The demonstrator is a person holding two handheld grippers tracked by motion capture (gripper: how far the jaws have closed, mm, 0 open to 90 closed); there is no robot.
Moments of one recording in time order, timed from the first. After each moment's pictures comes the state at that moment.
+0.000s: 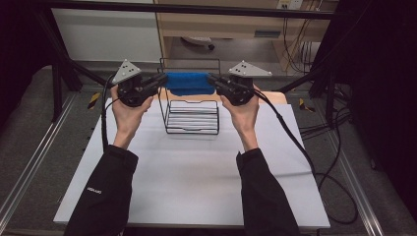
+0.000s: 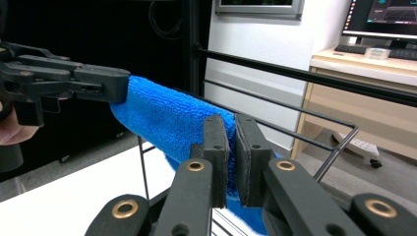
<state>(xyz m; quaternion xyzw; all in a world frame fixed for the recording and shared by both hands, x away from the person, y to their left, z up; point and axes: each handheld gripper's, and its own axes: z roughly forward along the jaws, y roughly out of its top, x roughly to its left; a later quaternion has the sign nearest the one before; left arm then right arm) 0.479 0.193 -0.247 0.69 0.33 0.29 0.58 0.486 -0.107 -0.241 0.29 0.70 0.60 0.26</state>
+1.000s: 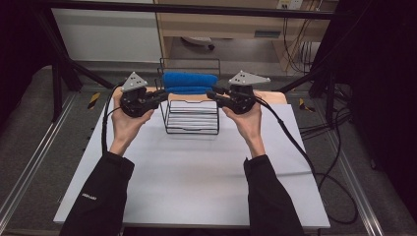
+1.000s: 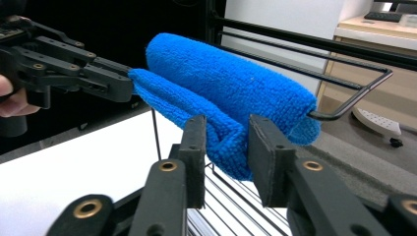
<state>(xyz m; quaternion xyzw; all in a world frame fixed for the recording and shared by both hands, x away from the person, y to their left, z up) 0.476 0.193 -0.273 0.75 0.33 0.25 0.52 0.484 -0.116 -0.264 0.28 0.74 0.57 0.22</state>
